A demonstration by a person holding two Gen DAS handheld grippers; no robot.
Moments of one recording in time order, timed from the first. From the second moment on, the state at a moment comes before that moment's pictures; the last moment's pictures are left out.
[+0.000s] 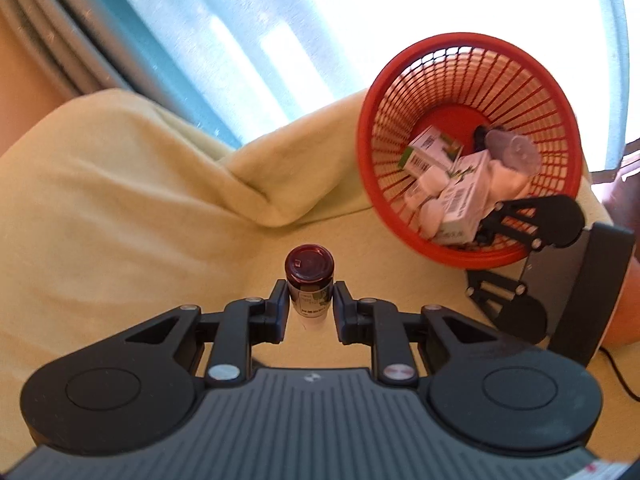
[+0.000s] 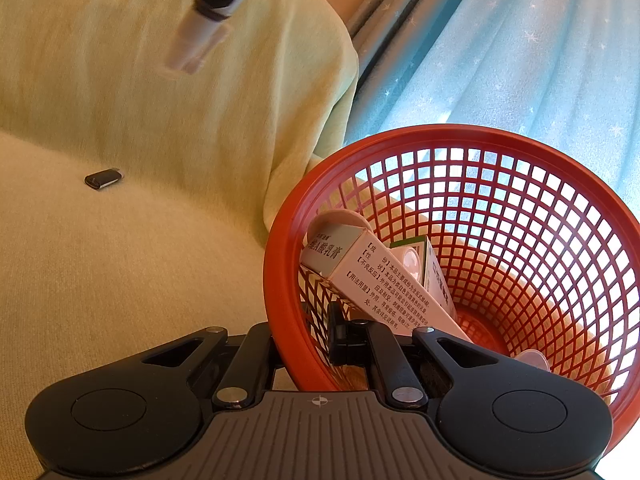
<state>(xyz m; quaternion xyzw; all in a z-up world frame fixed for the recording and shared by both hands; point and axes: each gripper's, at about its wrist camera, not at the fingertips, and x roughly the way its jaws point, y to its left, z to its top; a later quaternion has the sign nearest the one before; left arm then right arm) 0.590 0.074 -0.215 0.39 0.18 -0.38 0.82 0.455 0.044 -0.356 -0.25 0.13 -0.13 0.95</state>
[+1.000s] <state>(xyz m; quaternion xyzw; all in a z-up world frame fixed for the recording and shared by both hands) 0.569 -0.025 -0.220 0.37 0.12 -0.48 0.79 0.456 0.047 -0.356 -0.25 0.13 -0.13 0.95</state>
